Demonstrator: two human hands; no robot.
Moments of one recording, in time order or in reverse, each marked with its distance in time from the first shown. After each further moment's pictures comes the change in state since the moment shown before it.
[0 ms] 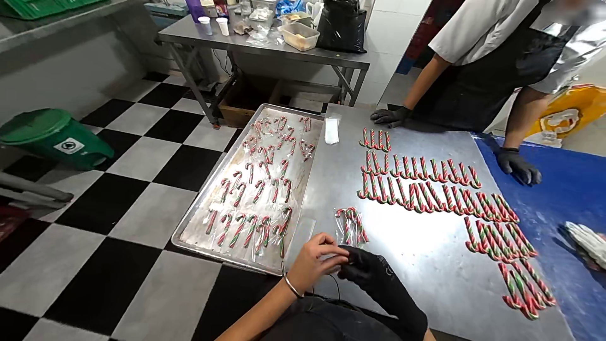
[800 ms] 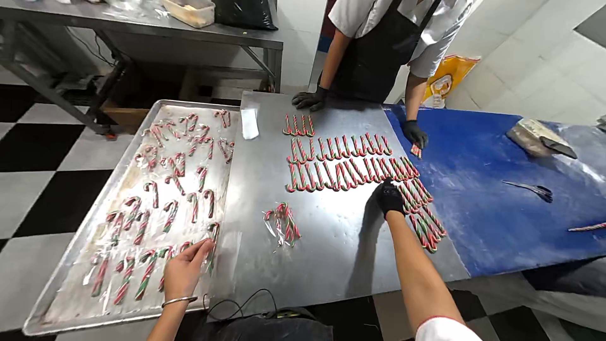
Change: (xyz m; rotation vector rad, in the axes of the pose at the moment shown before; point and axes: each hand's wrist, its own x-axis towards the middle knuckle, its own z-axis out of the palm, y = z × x) left_hand 0.005 -0.090 -0.060 0.236 0.371 -0.634; right_hand 0.027 0.169 -0.286 -0.860 0.890 0.694
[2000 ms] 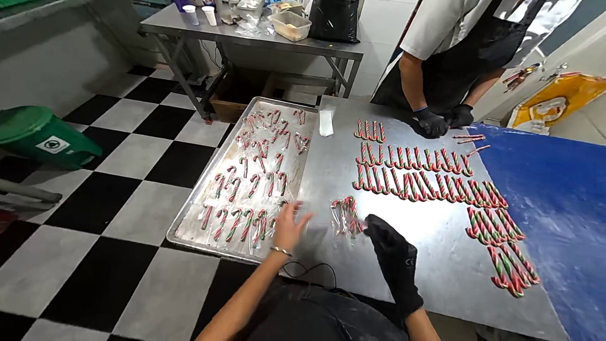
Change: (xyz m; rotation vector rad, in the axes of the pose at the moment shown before) left_hand -0.022 0.056 0.014 0.067 -0.202 0.152; right_hand -0.269 -0.144 -0.036 0.848 0.000 -0.525
